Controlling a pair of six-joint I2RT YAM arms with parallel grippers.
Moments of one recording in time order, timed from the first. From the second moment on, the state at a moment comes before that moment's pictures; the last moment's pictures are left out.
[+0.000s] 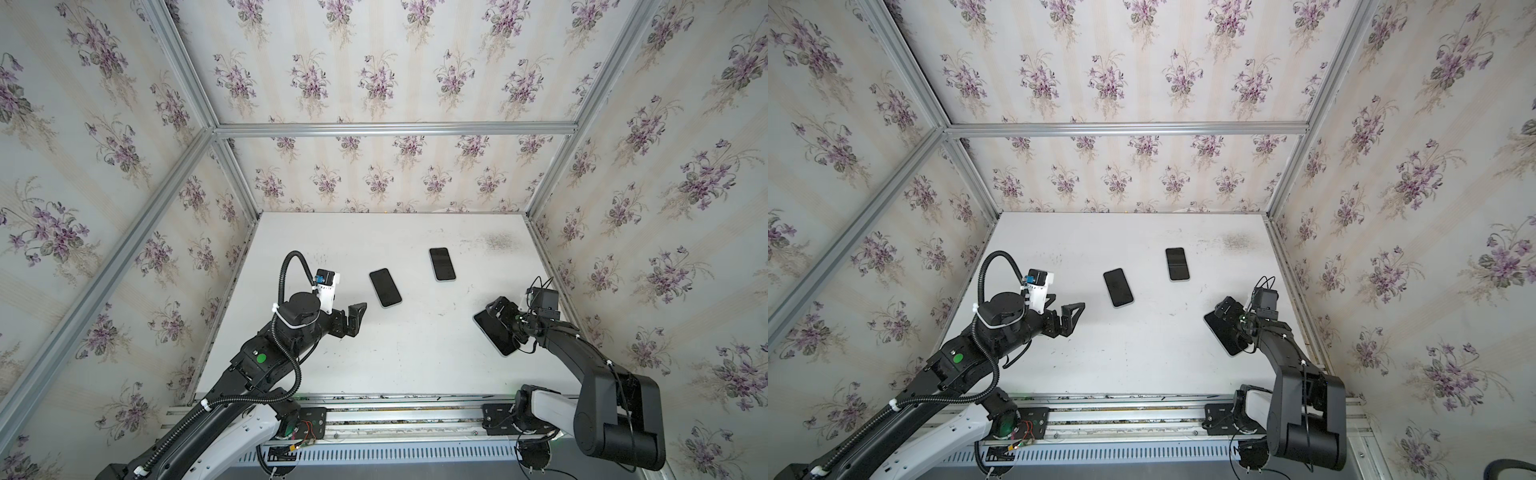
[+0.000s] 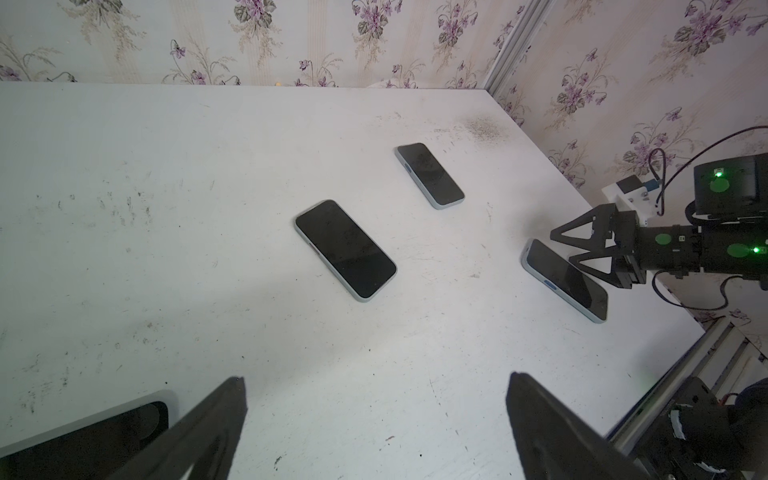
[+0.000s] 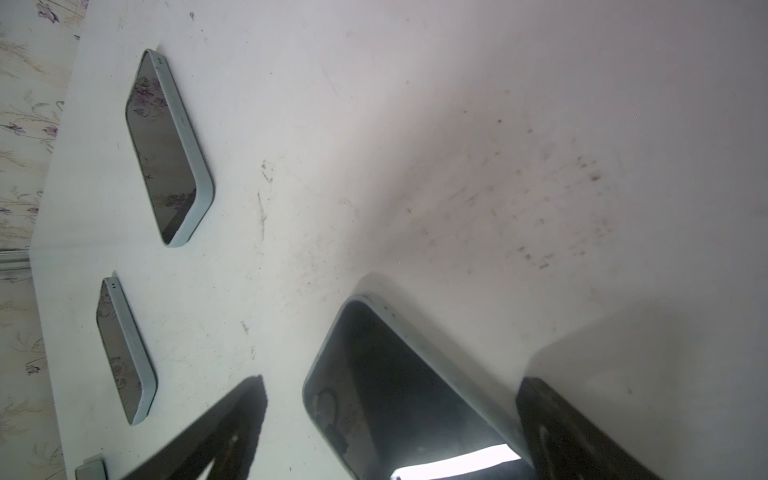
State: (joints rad) left arm -0.64 0.70 0.72 -0.49 -0.07 -0.32; right arm -0.23 1.17 0.43 -0.26 -0.35 0.54
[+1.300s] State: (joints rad) left arm -0.65 0.67 0.72 -0.49 -0.06 -0.33; right arm 0.35 1.09 0.51 -0.71 0.01 0.61
